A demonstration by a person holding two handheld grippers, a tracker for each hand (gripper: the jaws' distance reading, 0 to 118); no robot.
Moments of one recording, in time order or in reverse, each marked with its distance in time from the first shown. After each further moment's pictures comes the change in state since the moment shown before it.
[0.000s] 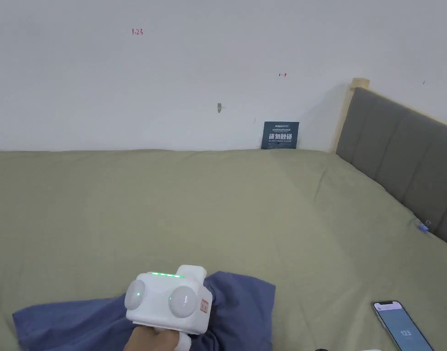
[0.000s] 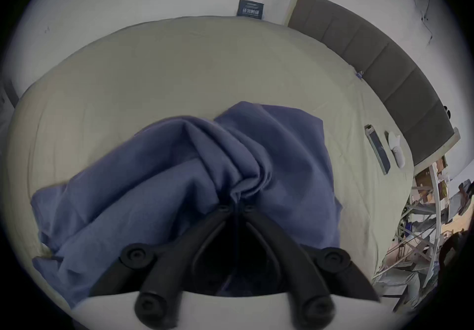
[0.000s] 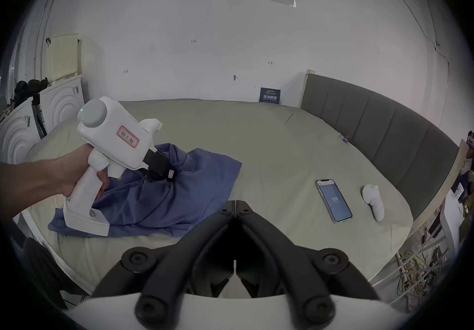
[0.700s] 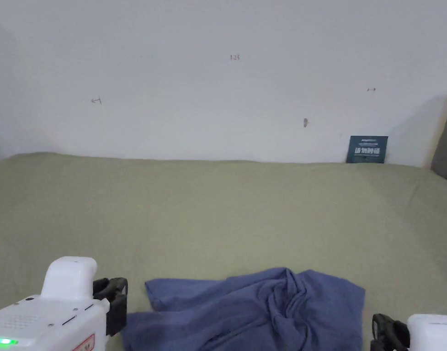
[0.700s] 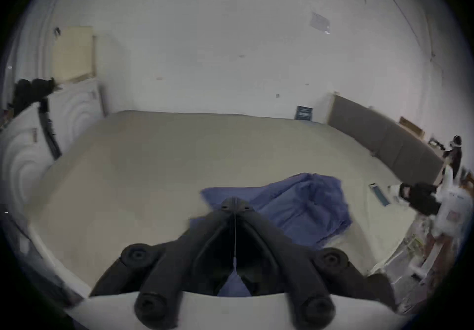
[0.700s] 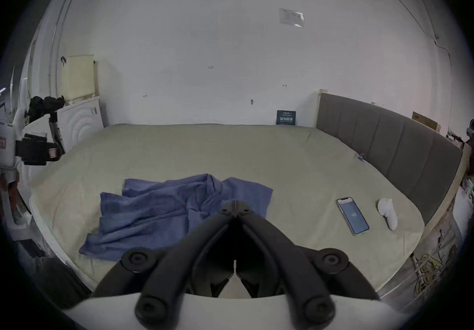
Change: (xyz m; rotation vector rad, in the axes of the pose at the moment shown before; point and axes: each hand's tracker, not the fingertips) left arm -0.134 -0.193 0.327 0.565 0.356 0.141; right arm -0.051 0.028 0.048 0.135 0.098 -0.030
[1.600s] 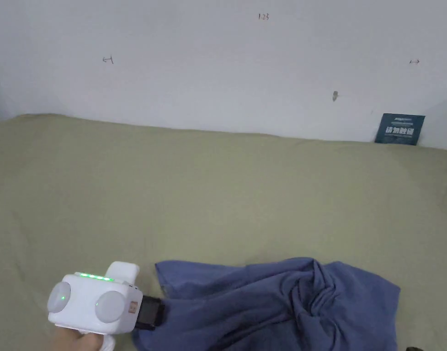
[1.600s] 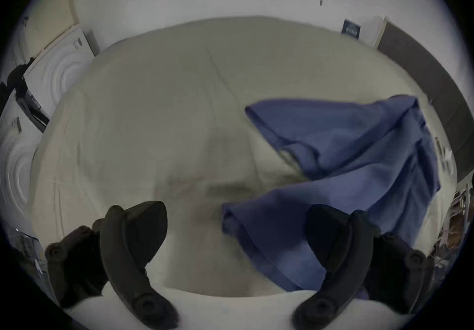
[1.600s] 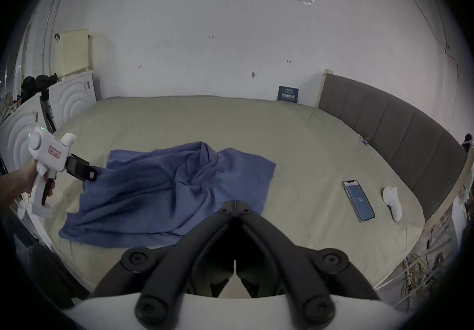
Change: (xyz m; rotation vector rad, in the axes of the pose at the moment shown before) left arm -0.040 -0.061 -0.253 -0.582 0.083 -0.062; right arm -0.001 -0.029 -0.058 -0.165 -0.039 0.048
